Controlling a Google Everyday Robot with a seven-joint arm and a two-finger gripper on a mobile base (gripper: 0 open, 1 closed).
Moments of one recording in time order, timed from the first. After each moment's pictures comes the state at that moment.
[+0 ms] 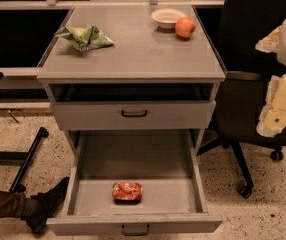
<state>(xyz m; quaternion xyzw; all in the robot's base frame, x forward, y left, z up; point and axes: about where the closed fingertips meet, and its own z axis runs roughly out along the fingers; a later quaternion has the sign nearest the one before) 0.438 -0.216 0.979 -0.60 0.78 -0.04 0.16</state>
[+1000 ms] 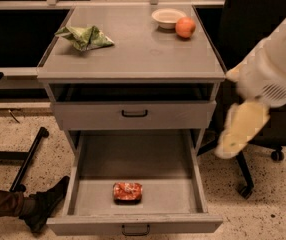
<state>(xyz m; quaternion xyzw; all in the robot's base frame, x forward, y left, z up) 0.436 -0.171 0.923 -0.59 0.79 0.01 0.17</state>
